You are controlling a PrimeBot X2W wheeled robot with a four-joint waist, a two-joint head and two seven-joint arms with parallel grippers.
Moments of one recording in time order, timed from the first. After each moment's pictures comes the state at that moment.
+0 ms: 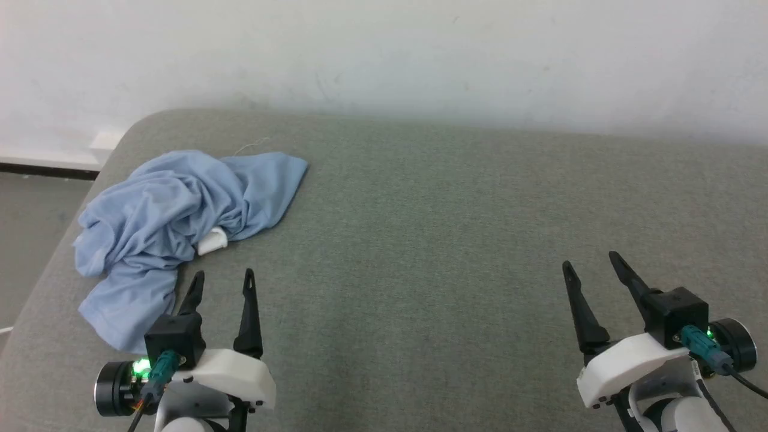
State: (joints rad) left arm -0.01 0.06 -0.01 0.02 -0.05 0.06 -0.06; right arm -0.02 -0.06 0.02 0.03 0.02 0.13 -0.04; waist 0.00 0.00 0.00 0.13
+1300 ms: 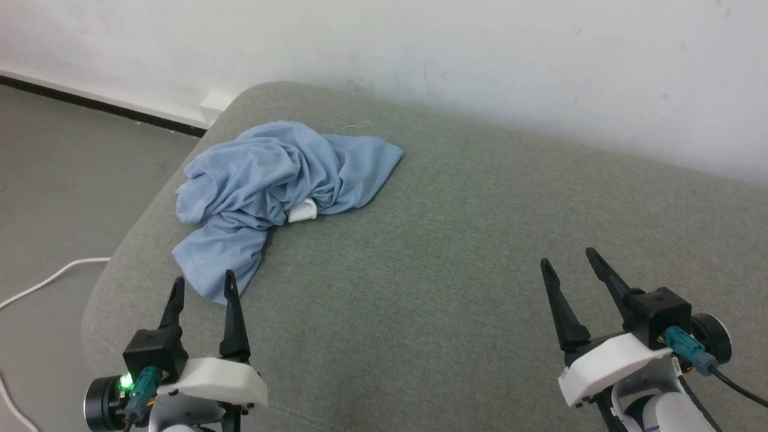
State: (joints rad) left arm 0.01 0.07 -0.01 0.02 -0.12 0.13 -0.14; right arm -0.04 -0.05 0.07 0.08 0.06 0.13 -0.10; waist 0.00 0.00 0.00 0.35
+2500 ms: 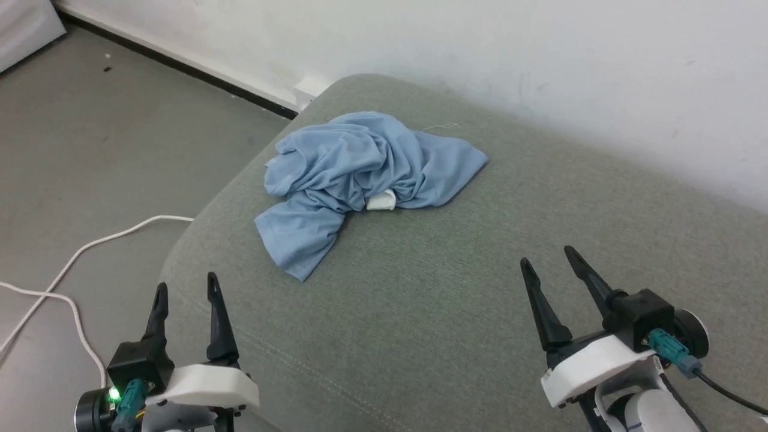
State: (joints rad) left arm 0.02 0.08 -0.02 0.03 -0.19 0.20 -0.21; right arm -0.06 -0.05 0.13 0.12 0.09 0.13 -0.16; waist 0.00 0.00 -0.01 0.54
